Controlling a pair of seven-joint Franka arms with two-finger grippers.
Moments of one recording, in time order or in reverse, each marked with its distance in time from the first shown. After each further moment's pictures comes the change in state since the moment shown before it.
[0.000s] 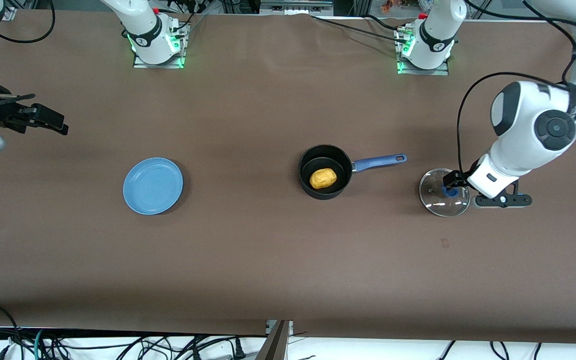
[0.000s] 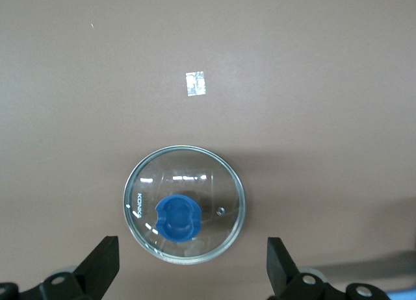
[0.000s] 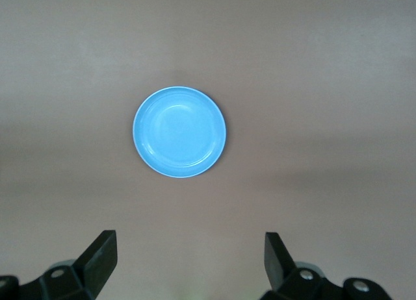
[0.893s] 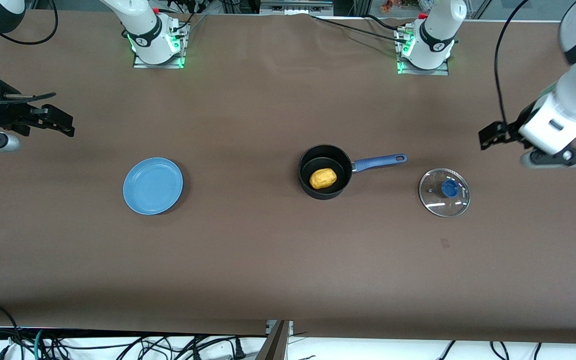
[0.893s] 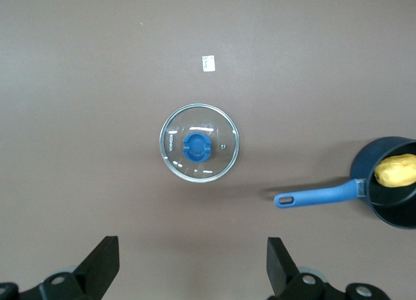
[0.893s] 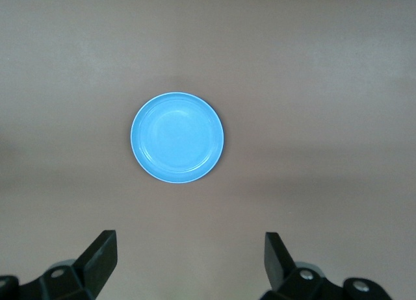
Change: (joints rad) left arm 0.000 -0.151 -0.021 0.330 -0.019 -0.537 0.001; right arm 0.050 0.003 0.001 0.004 -0.041 0.019 0.000
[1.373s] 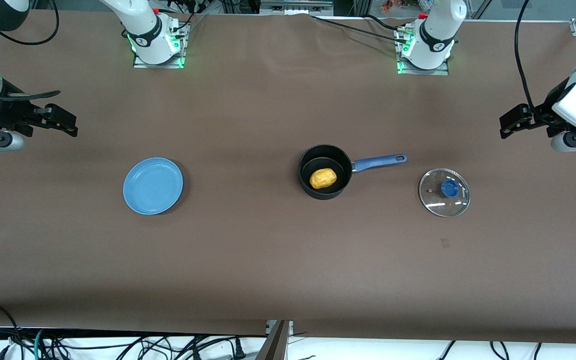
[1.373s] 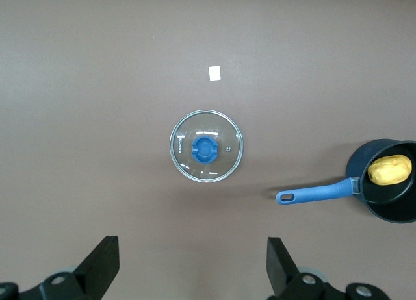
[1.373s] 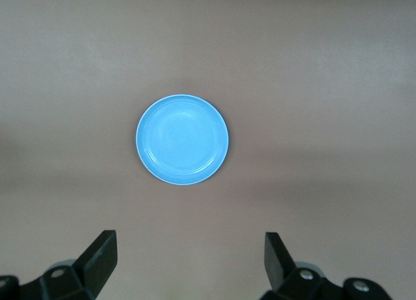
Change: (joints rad) left arm 0.016 0.000 0.009 0.078 0.000 -0.051 0.041; right arm 0.018 0.000 0.002 0.003 0.001 0.004 0.000
